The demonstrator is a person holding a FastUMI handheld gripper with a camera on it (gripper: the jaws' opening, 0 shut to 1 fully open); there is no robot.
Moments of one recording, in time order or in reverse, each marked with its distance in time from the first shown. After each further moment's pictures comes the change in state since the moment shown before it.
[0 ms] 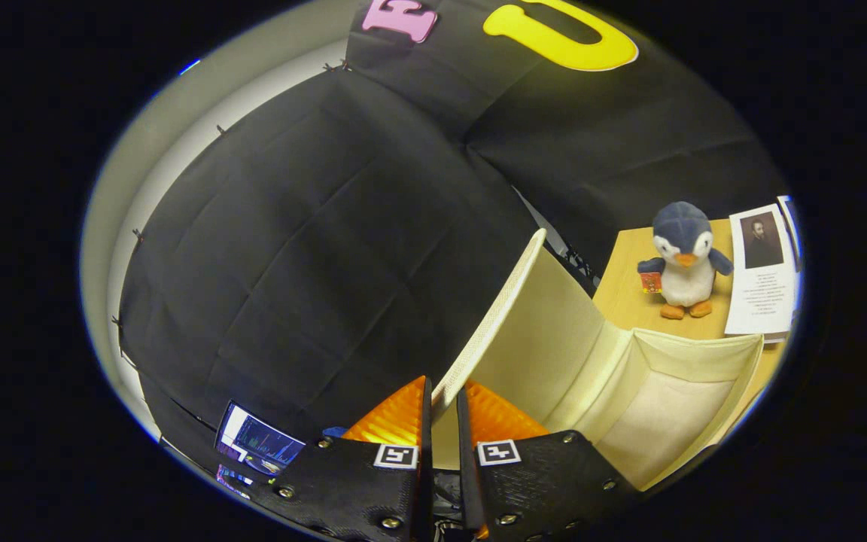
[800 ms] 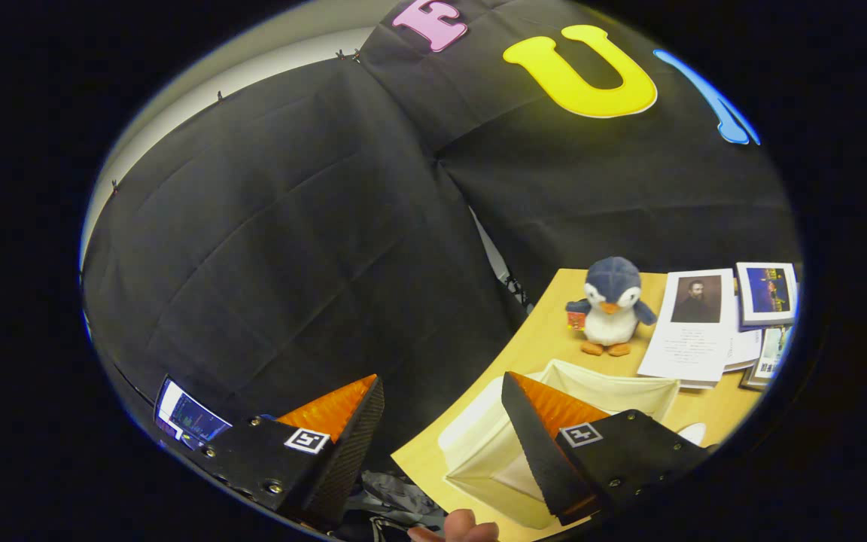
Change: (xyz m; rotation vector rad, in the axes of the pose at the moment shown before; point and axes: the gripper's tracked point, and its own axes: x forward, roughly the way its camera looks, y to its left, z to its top) arm -0.080 -0.053 0.033 -0.170 -0.069 -0.267
